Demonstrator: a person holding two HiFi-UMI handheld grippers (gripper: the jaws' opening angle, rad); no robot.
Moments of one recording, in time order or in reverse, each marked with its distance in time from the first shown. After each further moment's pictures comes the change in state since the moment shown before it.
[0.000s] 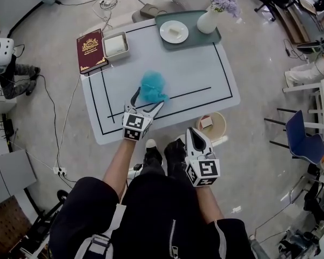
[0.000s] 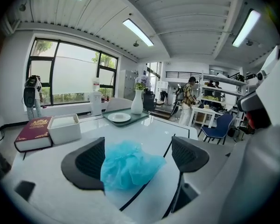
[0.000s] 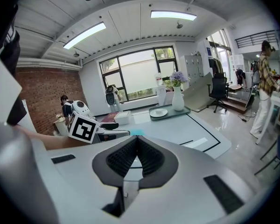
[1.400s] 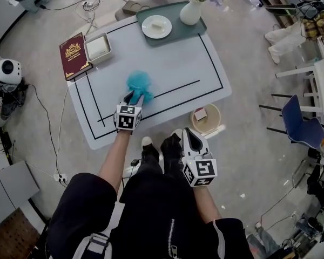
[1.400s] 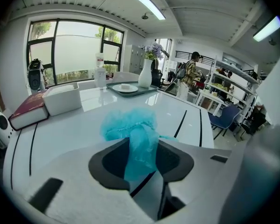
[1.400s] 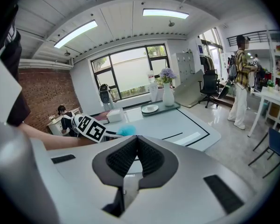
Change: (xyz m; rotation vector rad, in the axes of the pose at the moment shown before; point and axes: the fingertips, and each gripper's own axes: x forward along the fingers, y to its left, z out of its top) left arm 0.047 0.021 -0.084 -0.087 0.297 0.034; right arm -0.013 -0.027 -0.020 0.056 0.028 -0.082
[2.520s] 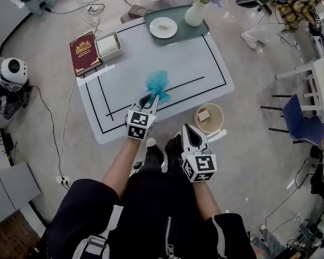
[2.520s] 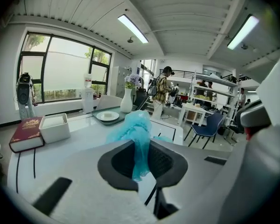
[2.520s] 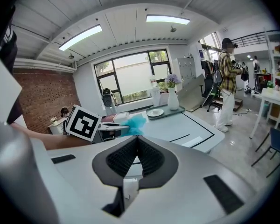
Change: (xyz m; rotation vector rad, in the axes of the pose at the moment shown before) left arm -0.084 -0.070 0.058 0.109 -0.246 -0.130; right arm -0.014 0.047 -0.002 -0.009 -0.064 0.011
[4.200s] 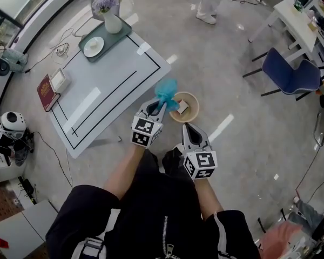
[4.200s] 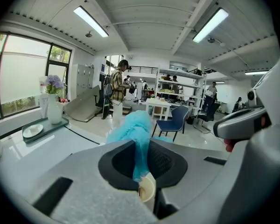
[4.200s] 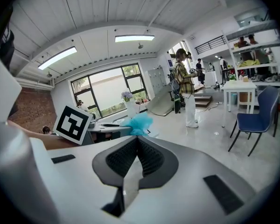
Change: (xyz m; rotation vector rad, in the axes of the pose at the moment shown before) left arm 0.091 -0.369 0.035 0.210 0.033 -0.338; right arm -0.215 -0.235 -0.045 0.193 -0.154 -0.210
